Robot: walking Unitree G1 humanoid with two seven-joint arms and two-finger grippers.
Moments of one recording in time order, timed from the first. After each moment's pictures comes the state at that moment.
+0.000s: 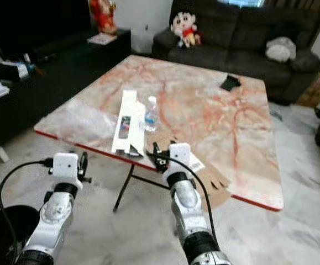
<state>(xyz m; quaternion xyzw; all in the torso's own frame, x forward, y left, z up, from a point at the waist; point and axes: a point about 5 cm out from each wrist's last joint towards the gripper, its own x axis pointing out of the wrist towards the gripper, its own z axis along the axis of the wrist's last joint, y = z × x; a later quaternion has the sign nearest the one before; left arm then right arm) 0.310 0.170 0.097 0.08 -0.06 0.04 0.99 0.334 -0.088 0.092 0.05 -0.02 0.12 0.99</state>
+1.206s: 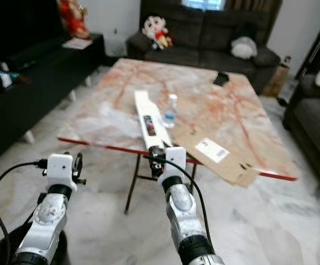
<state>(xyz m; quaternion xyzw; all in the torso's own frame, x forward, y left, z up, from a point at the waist) 0.307 0.167 0.096 0.08 -0.05 0.02 0.99 0.331 -0.083 0.088 0.06 0.00 0.12 0.99</state>
